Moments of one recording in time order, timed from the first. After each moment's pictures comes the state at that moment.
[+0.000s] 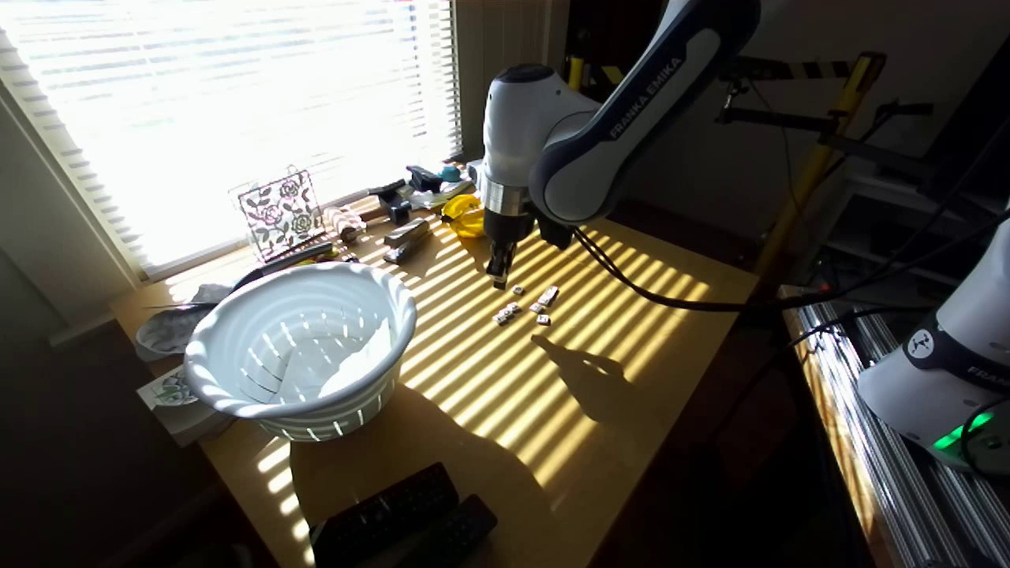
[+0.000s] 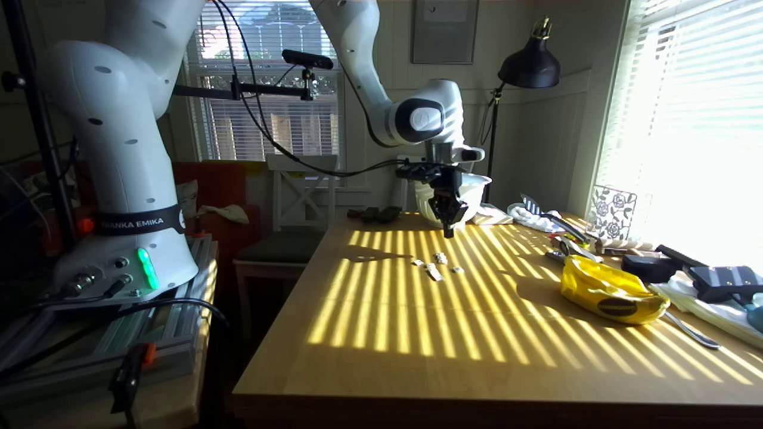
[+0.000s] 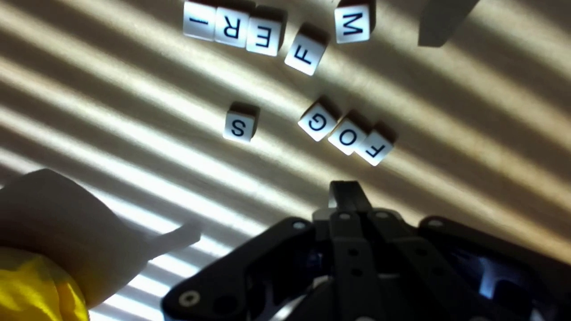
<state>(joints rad) -0.07 0.51 -0.04 -2.04 -0.14 2.67 0.02</state>
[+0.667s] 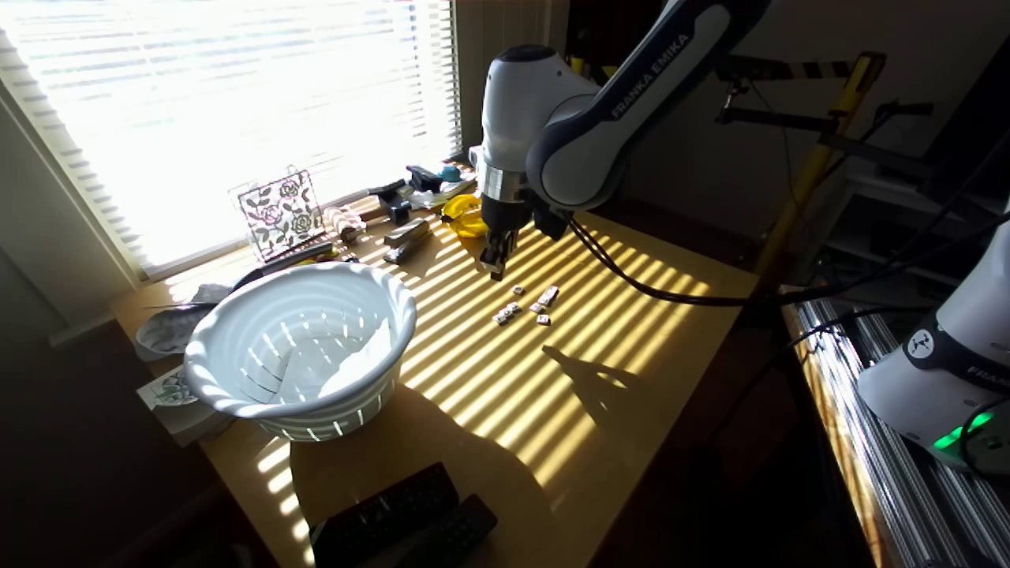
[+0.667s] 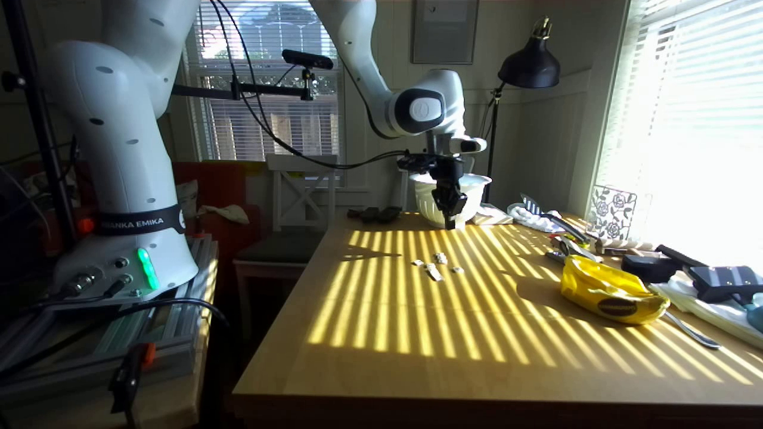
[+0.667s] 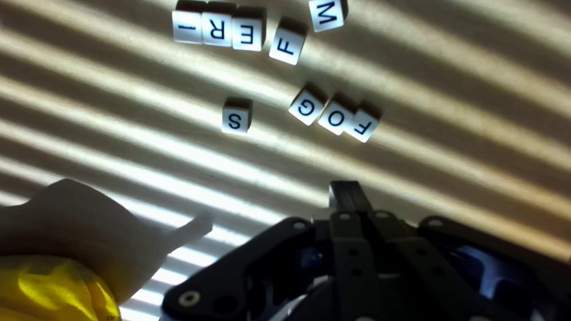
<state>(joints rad) -0.06 0.47 -0.05 -2.04 -0.10 2.64 0.10</state>
